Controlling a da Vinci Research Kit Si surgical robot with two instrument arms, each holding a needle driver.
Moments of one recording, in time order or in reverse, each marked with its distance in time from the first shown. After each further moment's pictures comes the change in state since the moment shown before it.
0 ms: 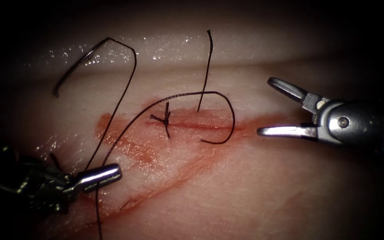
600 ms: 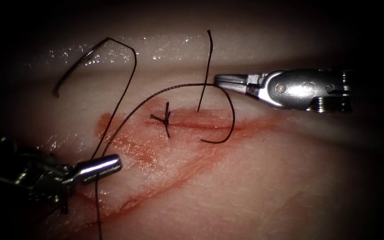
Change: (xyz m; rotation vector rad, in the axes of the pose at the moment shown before) right arm -0.012 0.001 0.009 0.155 -0.123 -0.103; left arm -0.001 -0.002 0.001 -0.009 0.029 -0.002
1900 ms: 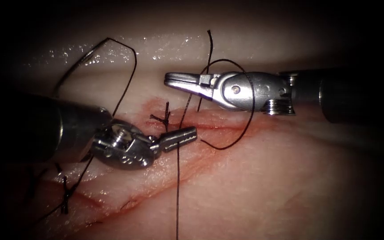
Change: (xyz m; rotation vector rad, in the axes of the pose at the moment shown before) right arm 0.002 0.000 0.007 -0.118 0.301 0.089; left arm -0.003 0.004 0.013 -0.116 0.019 -0.117
